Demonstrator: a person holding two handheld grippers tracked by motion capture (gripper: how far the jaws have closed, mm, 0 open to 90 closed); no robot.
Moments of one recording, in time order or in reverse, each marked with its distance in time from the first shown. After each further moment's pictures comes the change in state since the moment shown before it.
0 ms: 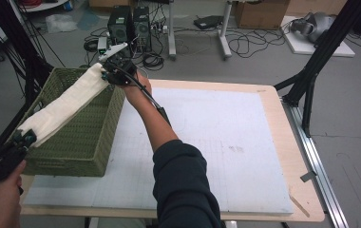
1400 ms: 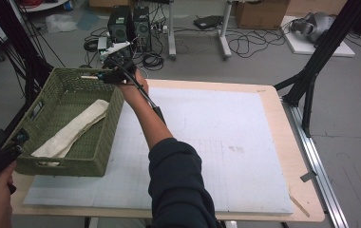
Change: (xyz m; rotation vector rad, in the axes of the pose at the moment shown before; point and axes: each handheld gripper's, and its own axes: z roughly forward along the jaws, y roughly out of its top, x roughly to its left) left arm 0.016 0.002 -0.004 -0.079 0.058 -0.055; right arm -0.008 -0.002 0.009 -0.032 -0.050 0.108
